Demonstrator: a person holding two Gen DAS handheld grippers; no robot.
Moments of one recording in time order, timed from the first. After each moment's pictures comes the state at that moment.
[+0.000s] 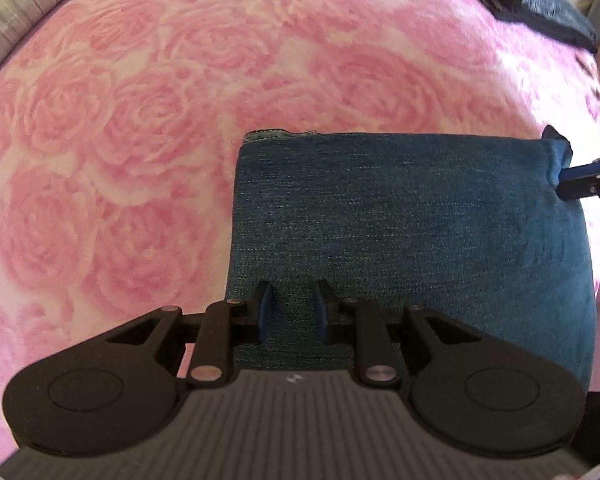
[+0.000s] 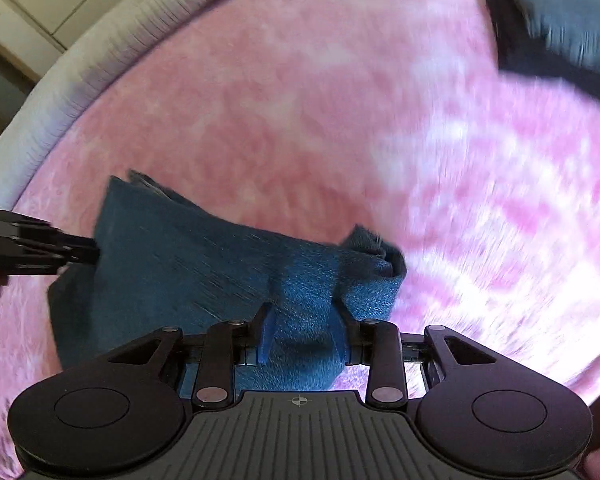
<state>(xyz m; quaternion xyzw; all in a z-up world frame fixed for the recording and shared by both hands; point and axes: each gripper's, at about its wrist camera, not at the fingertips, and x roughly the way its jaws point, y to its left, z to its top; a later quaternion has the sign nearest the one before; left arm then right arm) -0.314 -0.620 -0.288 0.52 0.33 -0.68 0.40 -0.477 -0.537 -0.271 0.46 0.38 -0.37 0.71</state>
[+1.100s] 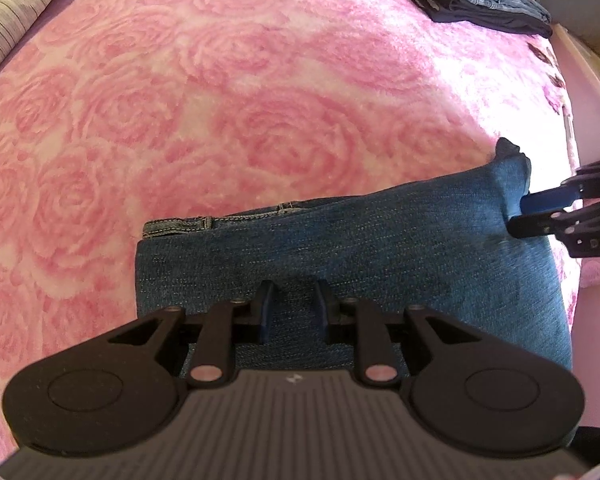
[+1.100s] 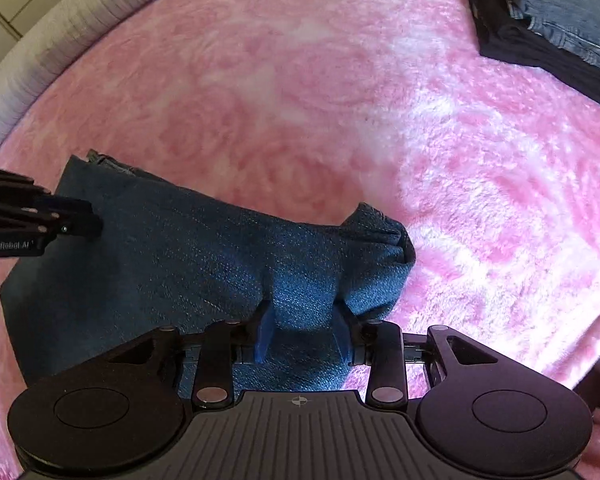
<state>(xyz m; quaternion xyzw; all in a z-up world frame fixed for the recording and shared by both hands) -0.370 -0.632 -0.300 0.51 0.30 -0.73 0.35 -0.441 -0.524 -0.262 0.43 0.42 -0.44 0.67</state>
